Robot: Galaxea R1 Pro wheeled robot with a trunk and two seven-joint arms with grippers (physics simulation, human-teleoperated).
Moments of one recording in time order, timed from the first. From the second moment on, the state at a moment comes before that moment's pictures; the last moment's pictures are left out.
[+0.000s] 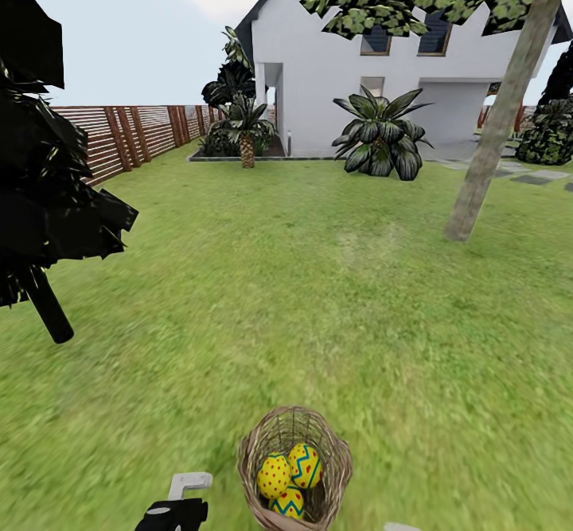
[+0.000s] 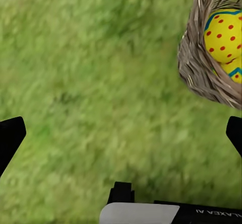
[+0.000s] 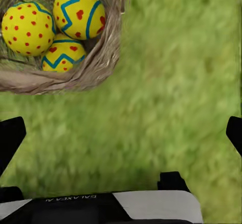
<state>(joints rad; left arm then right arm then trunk) -0.31 -0.04 -0.01 -0.57 0.03 0.28 0.15 -0.21 0.09 -0.14 -0.45 0.00 0.02 0.02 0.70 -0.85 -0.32</state>
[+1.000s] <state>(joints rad) -0.31 -0.03 -0.01 -0.58 0.03 0.28 0.16 -0.31 0.10 -0.13 -0.98 0.00 0.66 0.01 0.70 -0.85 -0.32</state>
